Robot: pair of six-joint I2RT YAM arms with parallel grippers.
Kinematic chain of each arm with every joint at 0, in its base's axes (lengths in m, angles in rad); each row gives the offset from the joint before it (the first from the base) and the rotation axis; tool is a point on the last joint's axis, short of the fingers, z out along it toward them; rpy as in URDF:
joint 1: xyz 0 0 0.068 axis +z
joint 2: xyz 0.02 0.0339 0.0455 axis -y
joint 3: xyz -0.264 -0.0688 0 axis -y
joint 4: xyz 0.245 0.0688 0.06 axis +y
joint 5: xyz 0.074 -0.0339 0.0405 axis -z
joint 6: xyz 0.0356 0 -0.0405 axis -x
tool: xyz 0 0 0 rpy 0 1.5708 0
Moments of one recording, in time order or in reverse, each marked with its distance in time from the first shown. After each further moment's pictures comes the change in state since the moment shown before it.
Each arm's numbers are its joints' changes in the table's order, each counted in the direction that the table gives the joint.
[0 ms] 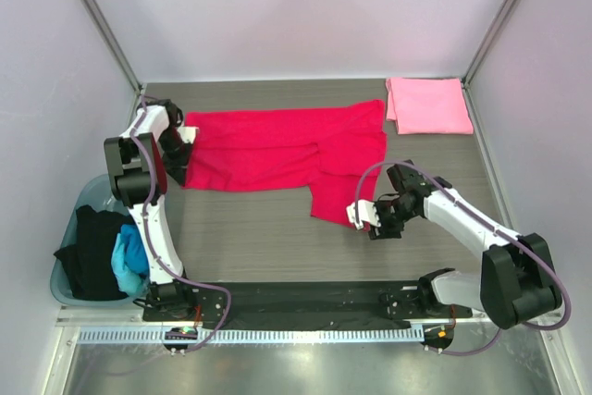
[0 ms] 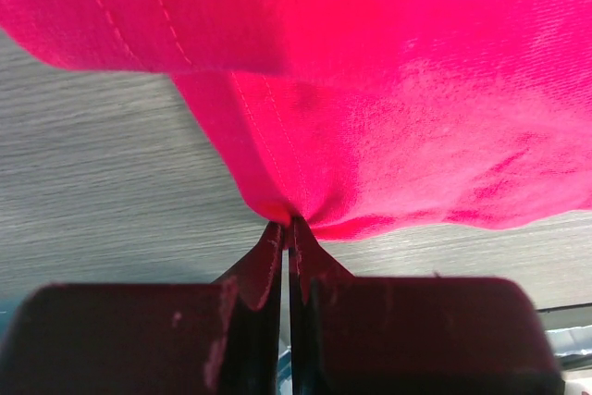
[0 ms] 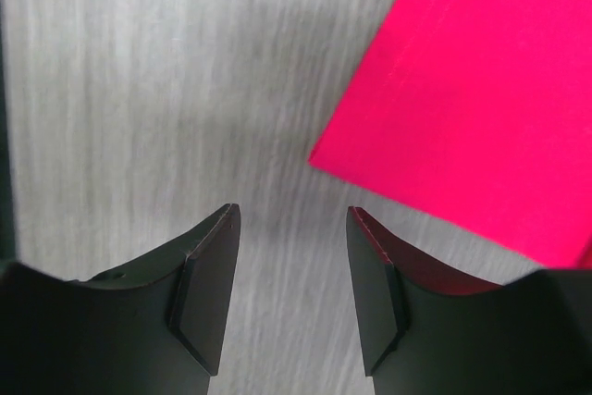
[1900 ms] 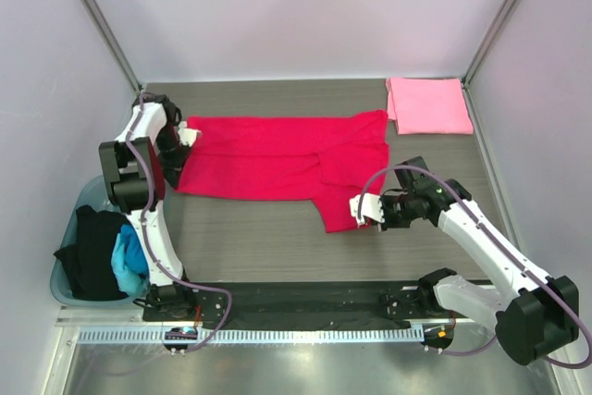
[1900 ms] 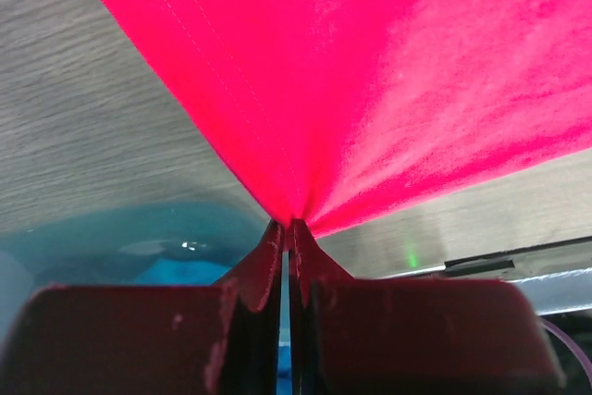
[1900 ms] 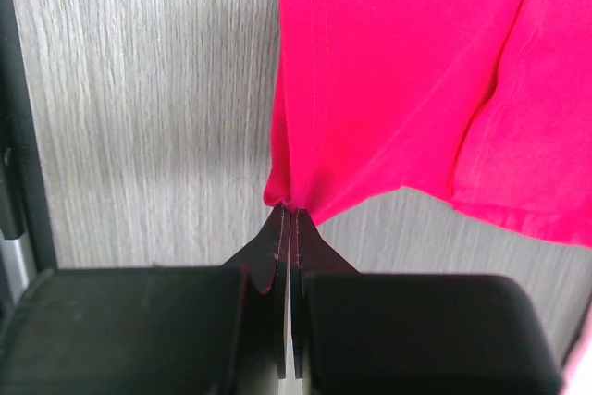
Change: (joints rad) left arm -0.006 0.090 -0.023 0.136 -0.049 -0.142; right arm 0.066 0.189 0.093 0.100 0.096 -0.145
